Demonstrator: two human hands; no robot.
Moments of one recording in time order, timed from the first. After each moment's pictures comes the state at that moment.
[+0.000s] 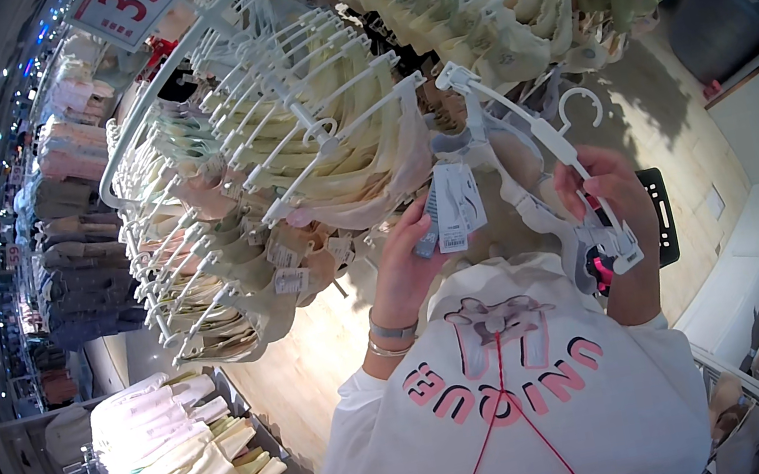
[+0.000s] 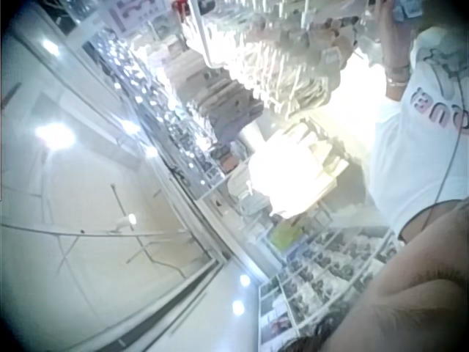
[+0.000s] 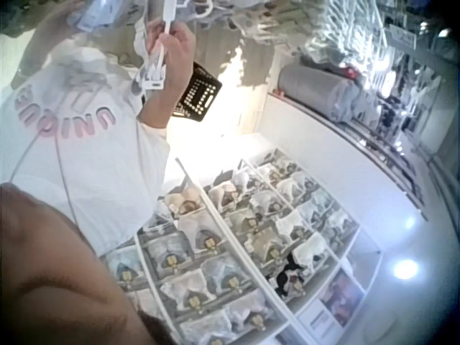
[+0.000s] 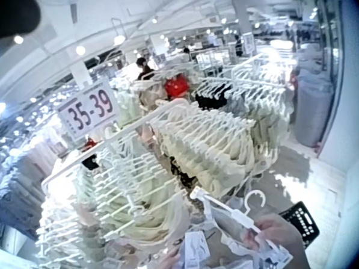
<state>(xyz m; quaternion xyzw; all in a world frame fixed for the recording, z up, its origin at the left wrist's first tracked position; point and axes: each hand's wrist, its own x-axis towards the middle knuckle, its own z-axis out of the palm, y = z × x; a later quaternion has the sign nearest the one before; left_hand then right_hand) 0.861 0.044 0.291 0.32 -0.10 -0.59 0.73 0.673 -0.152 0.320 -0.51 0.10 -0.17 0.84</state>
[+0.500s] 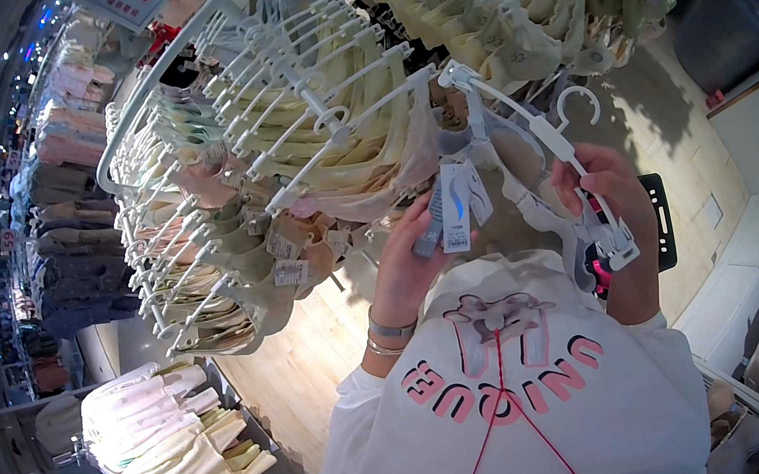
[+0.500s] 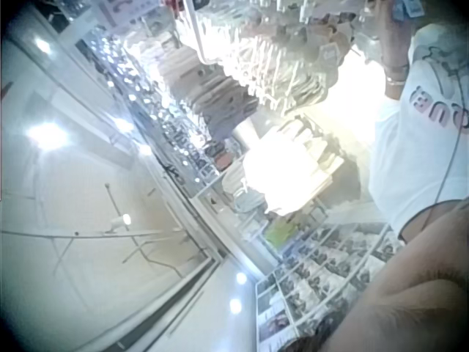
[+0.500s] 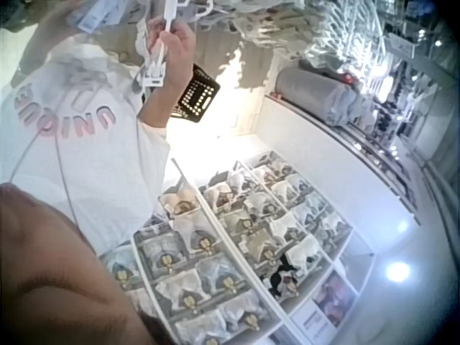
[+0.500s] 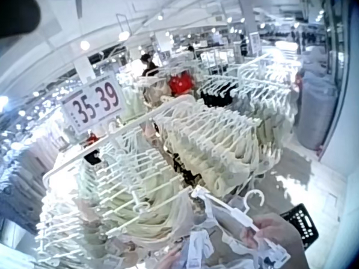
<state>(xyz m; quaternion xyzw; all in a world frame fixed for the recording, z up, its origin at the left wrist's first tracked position) 0.867 0.053 0.283 0.31 -0.08 -0.59 0.75 0.688 -0.149 0.317 -0.52 0.11 -0.16 0.83</state>
